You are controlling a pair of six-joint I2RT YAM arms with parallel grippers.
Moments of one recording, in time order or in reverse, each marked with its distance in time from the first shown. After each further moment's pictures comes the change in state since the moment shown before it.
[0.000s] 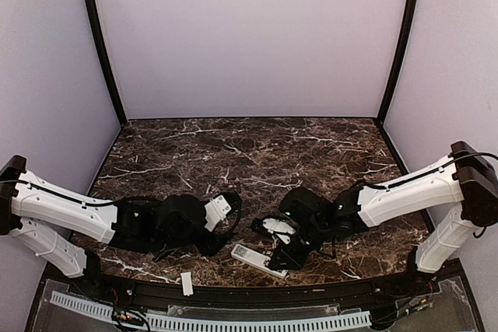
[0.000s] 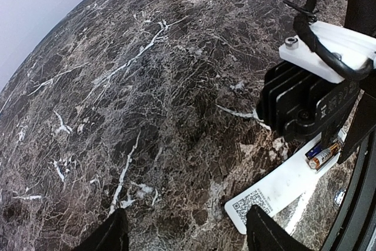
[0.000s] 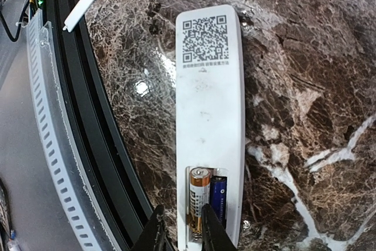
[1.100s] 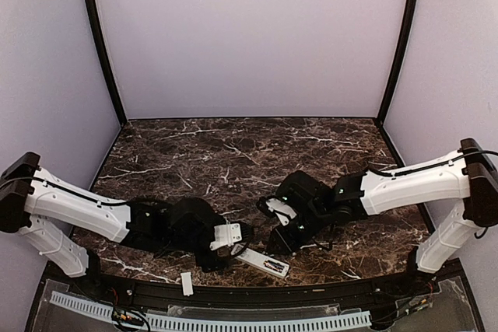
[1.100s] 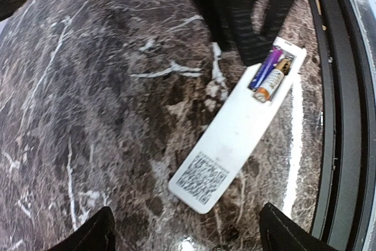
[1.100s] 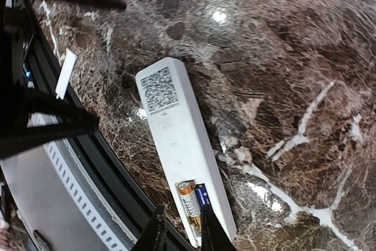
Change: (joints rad) left arm 0.039 0.066 -0.013 -0.044 0.281 0.296; right arm -0.019 -0.016 0.130 -0.133 0.104 0.273
